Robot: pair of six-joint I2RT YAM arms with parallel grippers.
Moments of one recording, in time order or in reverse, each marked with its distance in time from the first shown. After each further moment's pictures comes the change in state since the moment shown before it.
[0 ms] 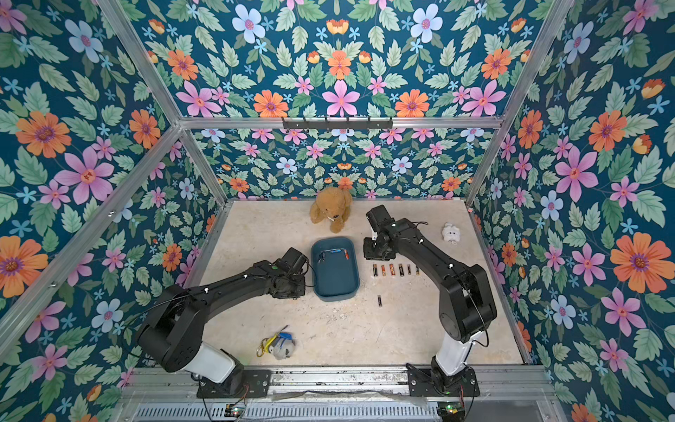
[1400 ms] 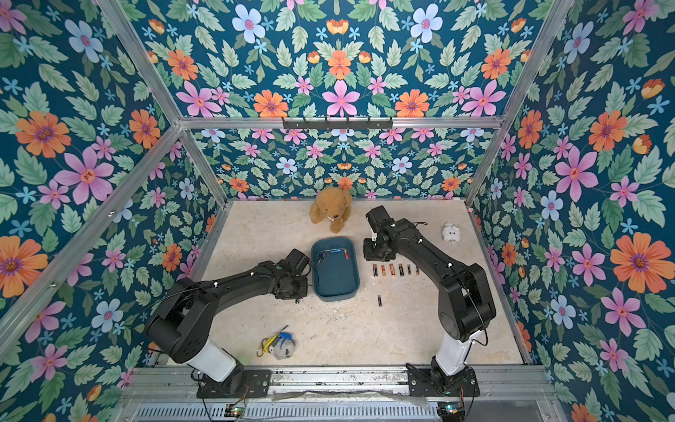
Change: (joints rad) left arm 0.000 0.058 0.006 0.035 0.011 0.000; right arm 0.000 0.008 0.000 -0.004 0.000 -0.004
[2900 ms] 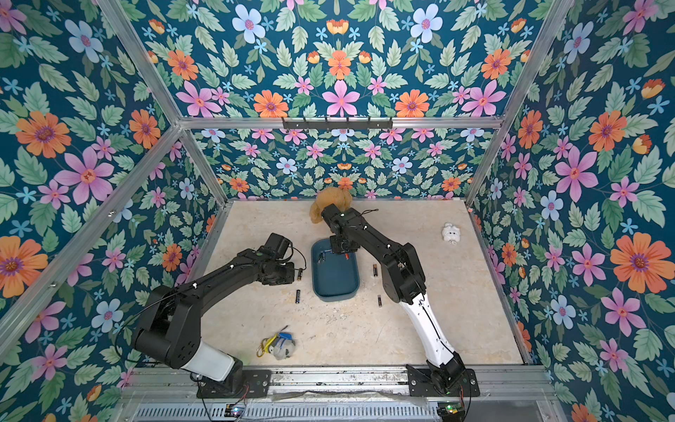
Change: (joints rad) left arm 0.180 -0.064 0.085 -0.065 0.069 0.156; right arm 0.175 0.673 0.782 -0.292 0.226 -0.018
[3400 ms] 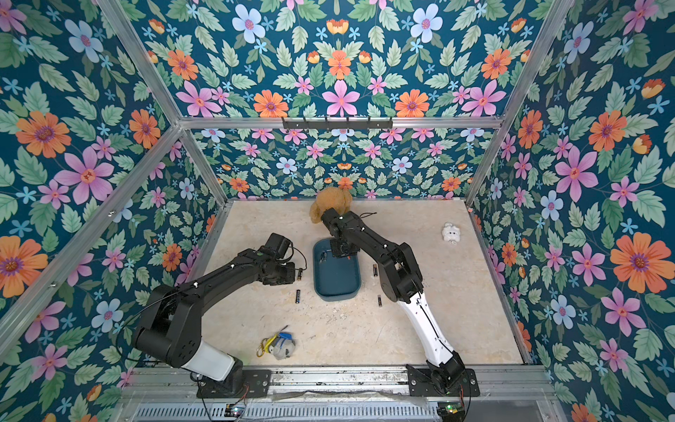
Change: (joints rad) left arm 0.004 0.003 0.000 0.005 0.002 0.000; right arm 0.001 0.043 -0.002 0.001 0.000 -0.003
